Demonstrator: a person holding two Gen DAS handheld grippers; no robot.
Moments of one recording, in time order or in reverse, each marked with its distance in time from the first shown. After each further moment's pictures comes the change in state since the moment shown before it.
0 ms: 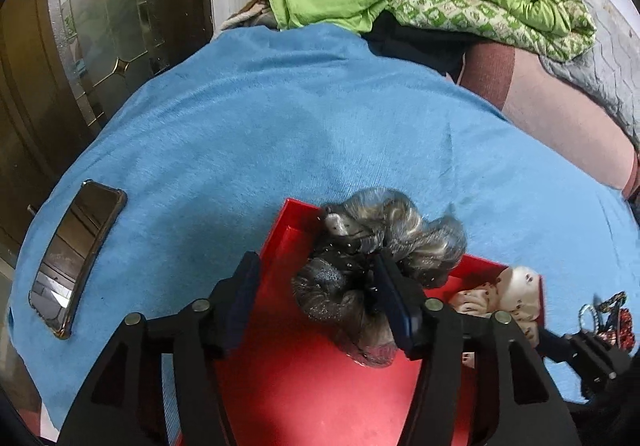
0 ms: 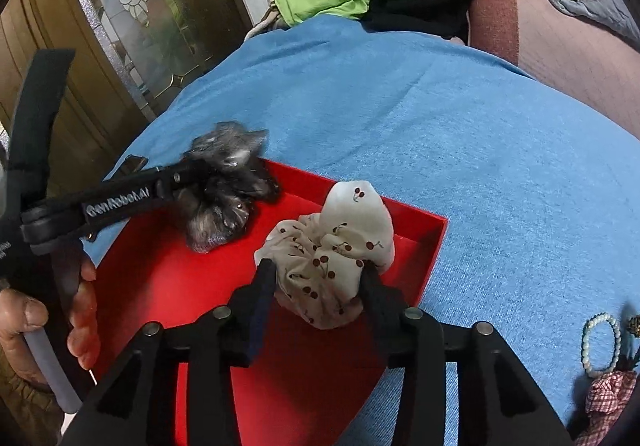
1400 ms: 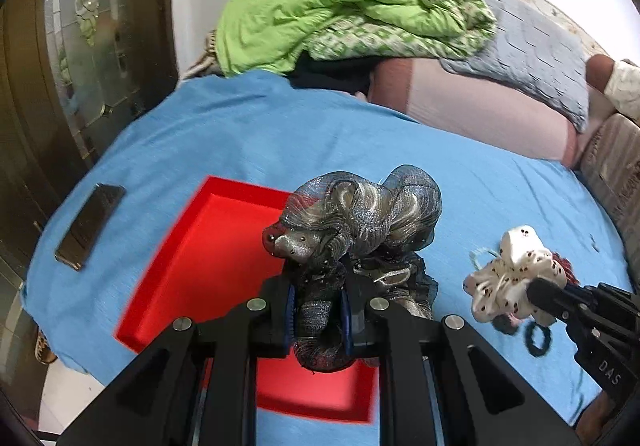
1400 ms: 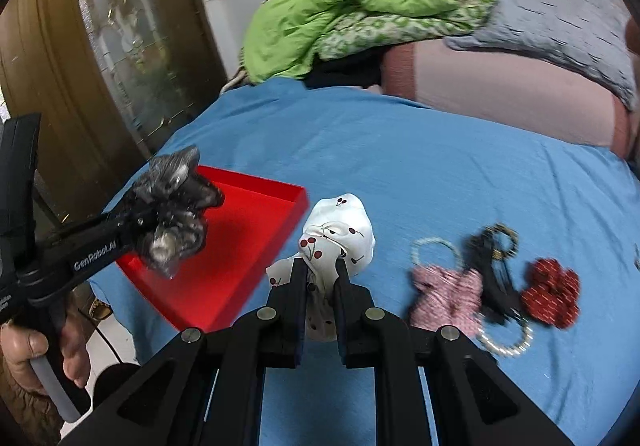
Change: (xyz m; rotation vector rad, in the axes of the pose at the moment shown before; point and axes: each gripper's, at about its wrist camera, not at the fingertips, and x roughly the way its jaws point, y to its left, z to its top) left arm -0.142 -0.090 -0.077 0.109 -0.125 -0.073; right arm -0.184 -0.038 -0.076 0.031 -0.157 -0.109
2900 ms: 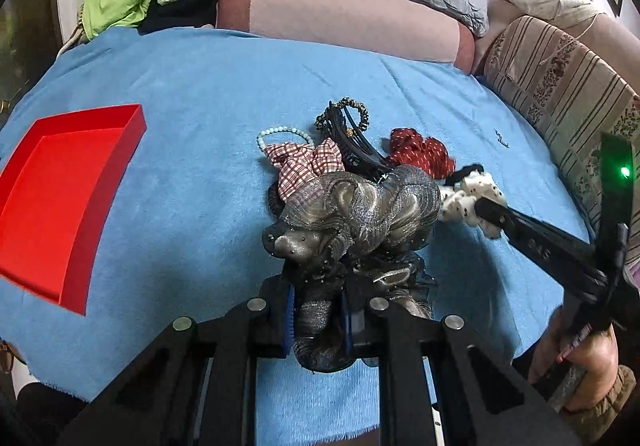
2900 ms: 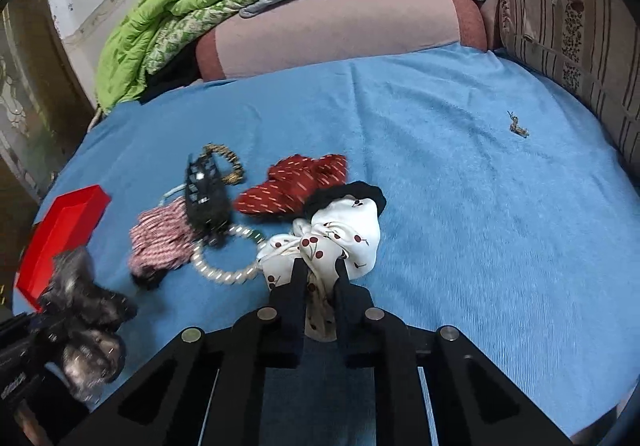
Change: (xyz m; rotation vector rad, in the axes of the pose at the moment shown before) left arm 0.005 -0.210 -0.108 0.158 0.192 -0.283; right arm -0.061 -0.217 -0.102 0.318 0.008 -0.292
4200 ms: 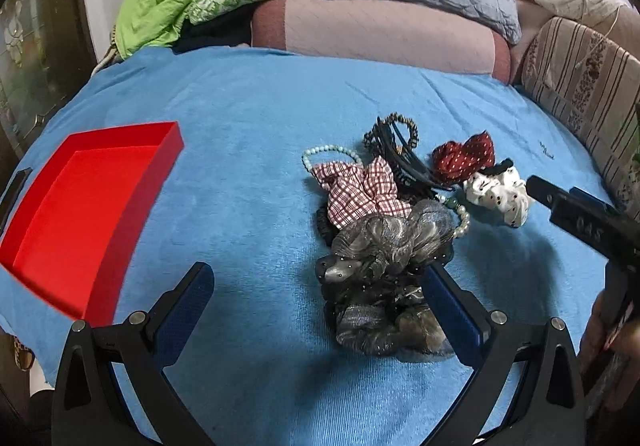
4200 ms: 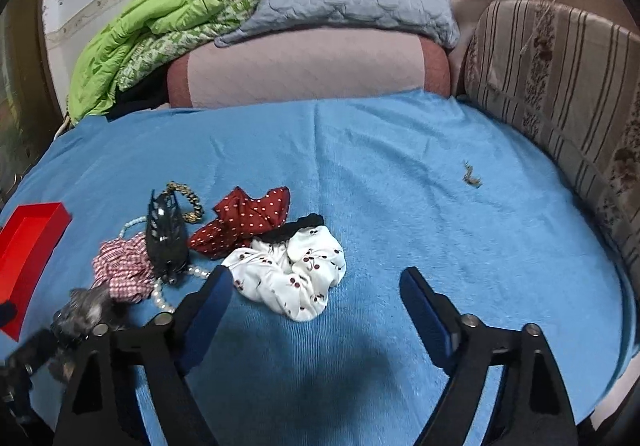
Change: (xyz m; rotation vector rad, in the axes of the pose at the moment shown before) left arm 0.022 0.009 0.004 0.008 -0.072 0.160; right arm 0.002 0.001 0.020 -0.038 -0.118 -0.195
